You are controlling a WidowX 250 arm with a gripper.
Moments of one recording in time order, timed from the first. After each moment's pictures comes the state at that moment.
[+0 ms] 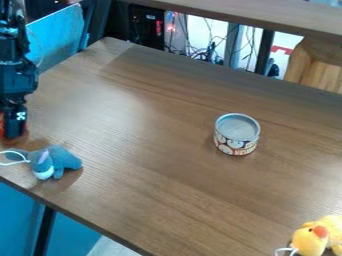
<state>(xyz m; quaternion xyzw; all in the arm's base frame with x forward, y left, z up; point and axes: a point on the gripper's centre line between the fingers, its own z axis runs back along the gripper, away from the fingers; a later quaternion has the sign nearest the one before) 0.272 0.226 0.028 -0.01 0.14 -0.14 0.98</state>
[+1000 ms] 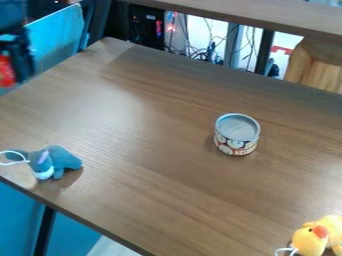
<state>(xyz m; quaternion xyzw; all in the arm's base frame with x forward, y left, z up) 0.273 0.163 0.139 -0.02 -0.03 0.04 1.00</state>
